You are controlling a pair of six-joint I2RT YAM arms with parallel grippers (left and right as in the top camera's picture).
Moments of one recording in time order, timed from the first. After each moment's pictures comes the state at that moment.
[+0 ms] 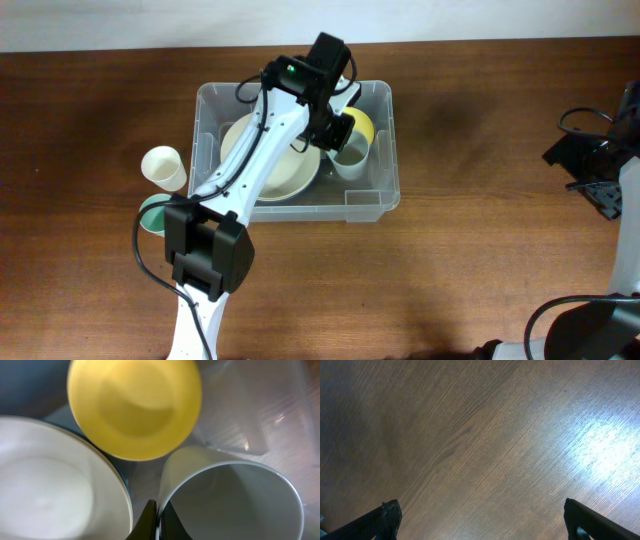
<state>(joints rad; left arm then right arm) -0.50 2.23 2.20 -1.28 0.16 -0.02 -0.44 1.61 1.55 -1.22 0.08 0.47</state>
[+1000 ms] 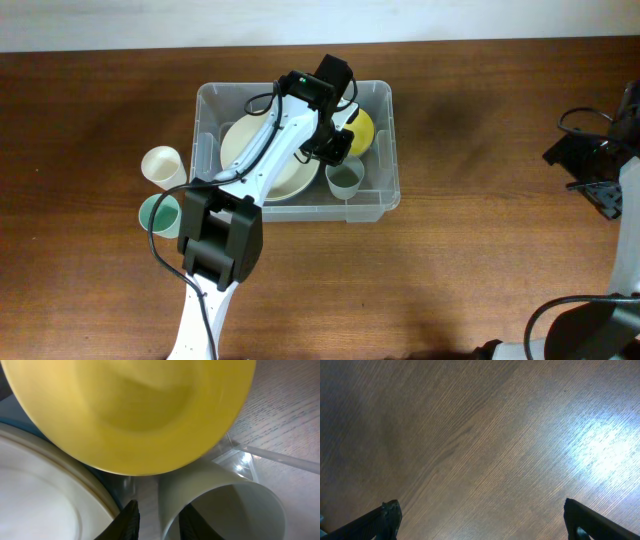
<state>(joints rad) -0.50 2.32 2.13 -1.22 0.16 -0.03 -0.44 1.61 1.55 -1.22 0.08 0.48</state>
